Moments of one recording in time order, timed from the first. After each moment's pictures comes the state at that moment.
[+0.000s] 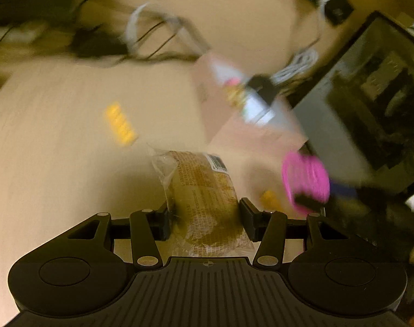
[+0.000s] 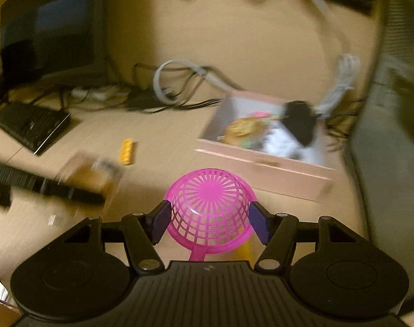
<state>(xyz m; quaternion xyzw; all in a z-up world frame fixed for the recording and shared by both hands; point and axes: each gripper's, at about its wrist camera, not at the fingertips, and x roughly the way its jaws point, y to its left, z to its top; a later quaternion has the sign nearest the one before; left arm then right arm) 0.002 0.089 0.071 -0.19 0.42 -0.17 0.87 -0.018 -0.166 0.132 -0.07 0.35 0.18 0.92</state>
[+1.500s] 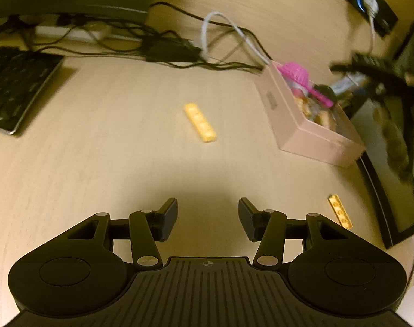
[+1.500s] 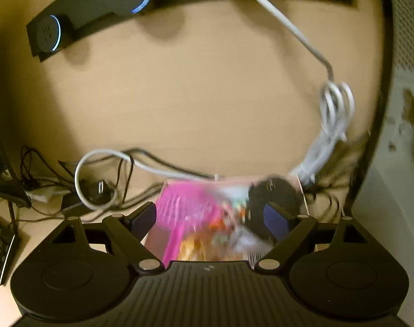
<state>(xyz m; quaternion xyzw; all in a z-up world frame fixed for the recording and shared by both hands) -0.029 0.135 0.042 -0.18 0.42 -0.03 0.89 0.184 -0.173 0.143 0.05 0.33 0.12 0.93</state>
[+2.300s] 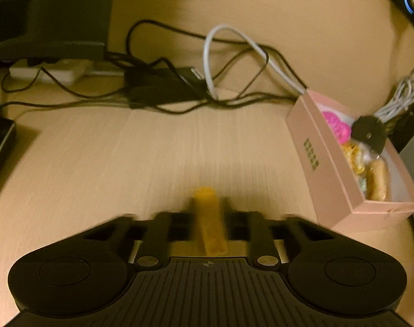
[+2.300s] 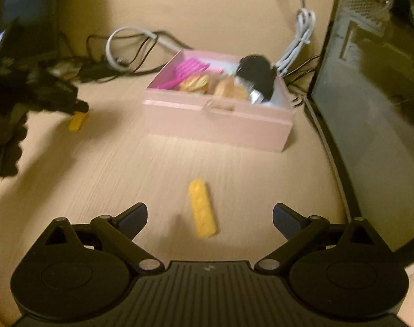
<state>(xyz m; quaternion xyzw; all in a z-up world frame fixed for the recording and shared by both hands) 0.105 0.113 0.022 -0.13 0.40 0.02 0.91 -0.016 -0.171 0.072 -0.08 0.39 0.09 0.91</state>
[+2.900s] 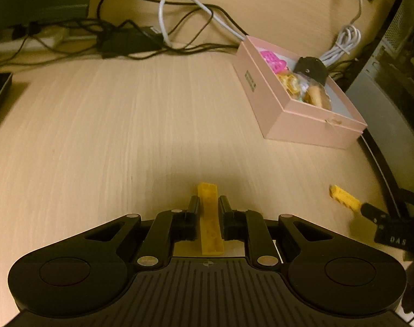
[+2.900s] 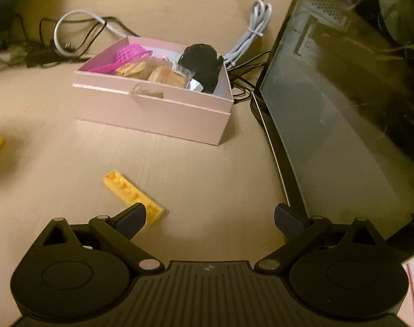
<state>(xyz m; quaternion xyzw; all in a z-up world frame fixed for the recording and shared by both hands) 0.010 0.093 0.025 -0.12 0.44 -0.07 0.88 0.004 -0.205 0.055 -0.13 0.38 0.00 0.92</state>
